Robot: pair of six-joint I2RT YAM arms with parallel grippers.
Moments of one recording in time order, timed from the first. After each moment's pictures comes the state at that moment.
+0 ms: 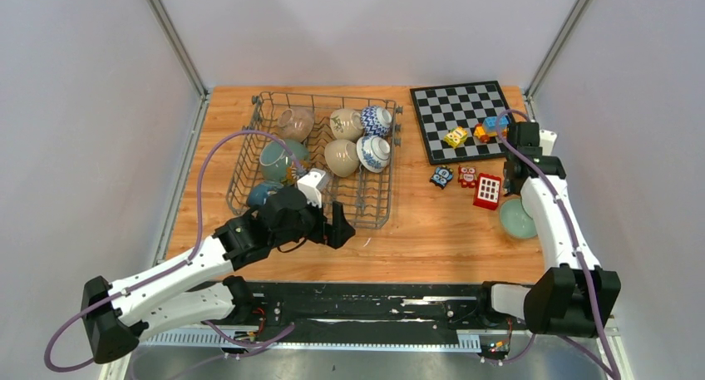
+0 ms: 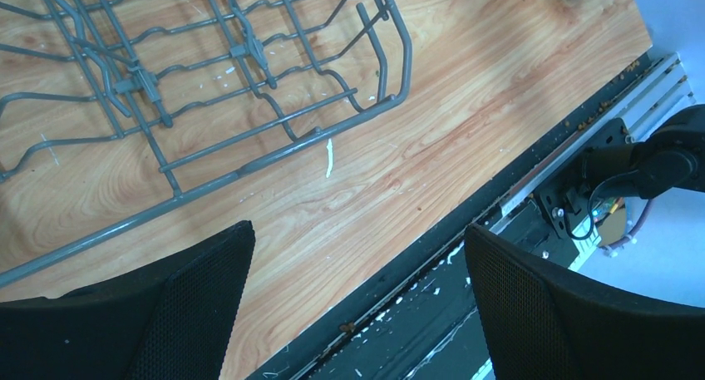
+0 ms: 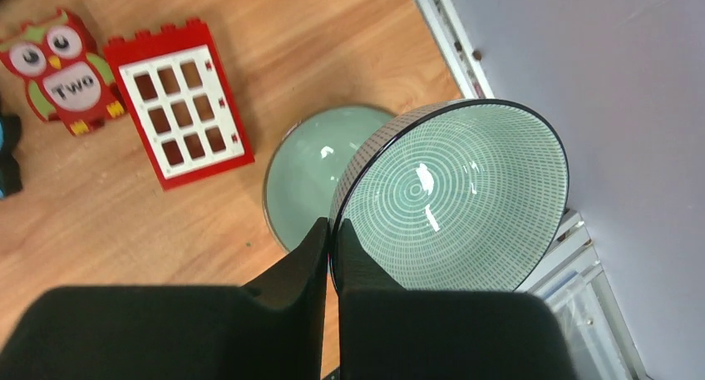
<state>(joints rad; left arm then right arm) -0.93 0.86 0.69 -0.34 -0.07 -0.55 -0.06 1.21 1.09 -0.86 0.52 0.27</state>
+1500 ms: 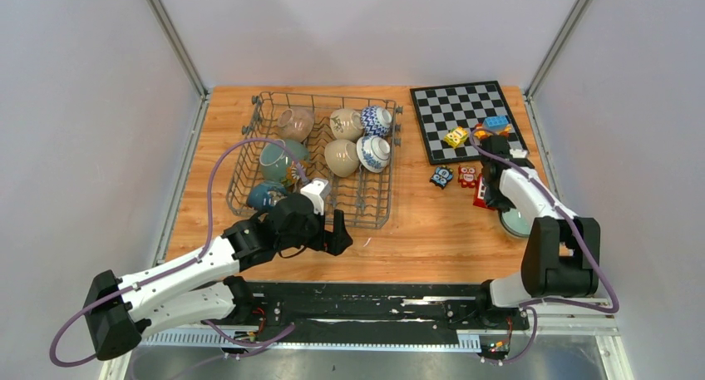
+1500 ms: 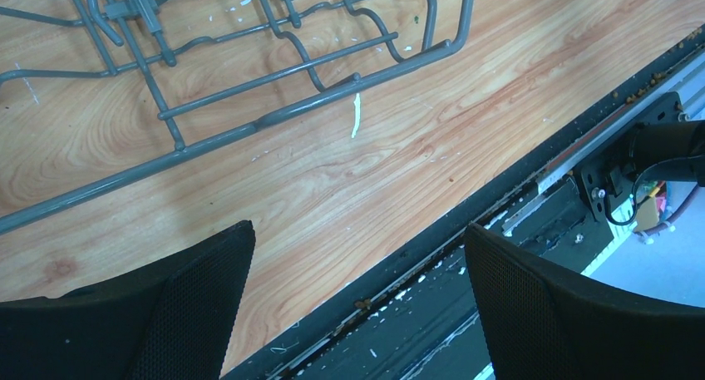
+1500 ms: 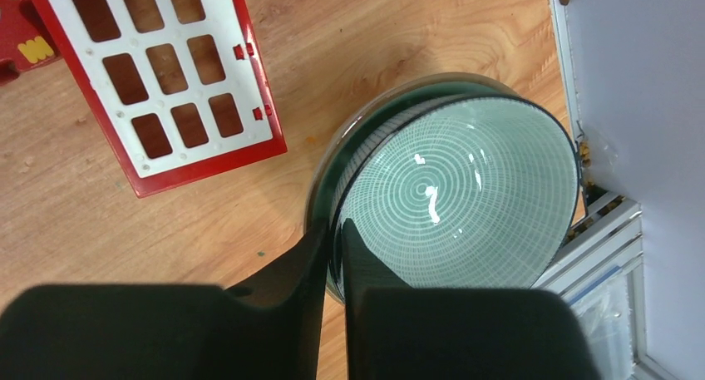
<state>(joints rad) -0.93 0.90 0.61 -0.35 -0.06 -0.59 0.02 1.44 0.94 -0.76 0.52 0.34</state>
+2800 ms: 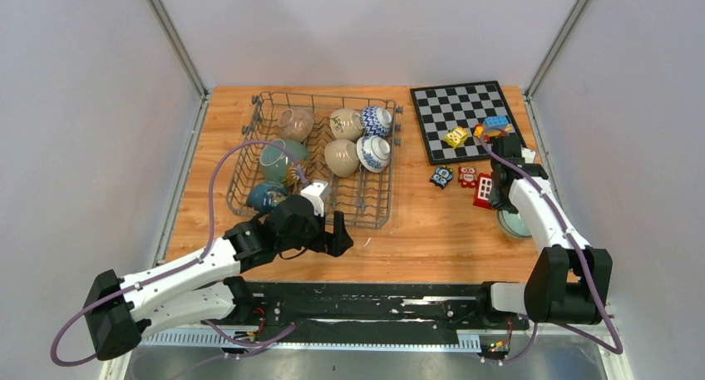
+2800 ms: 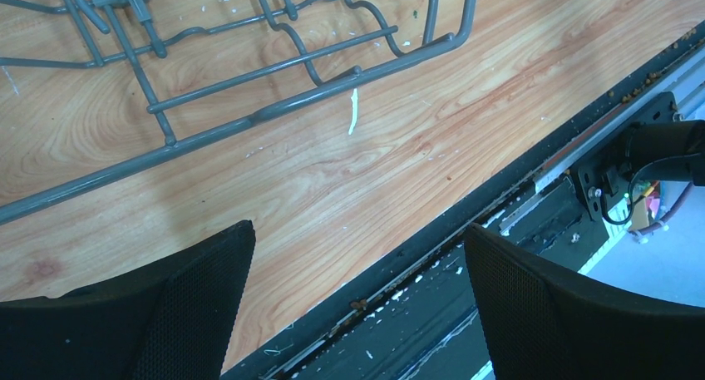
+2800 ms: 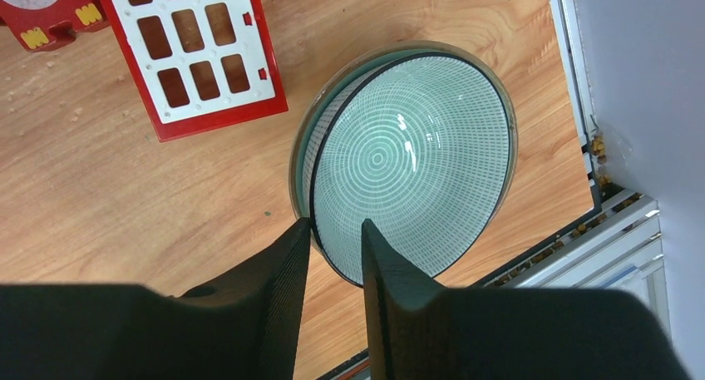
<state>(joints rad) -0.93 0.90 0.59 -0.32 -0.04 -0.61 -0.02 1.28 0.93 -0.81 0.43 0.32</state>
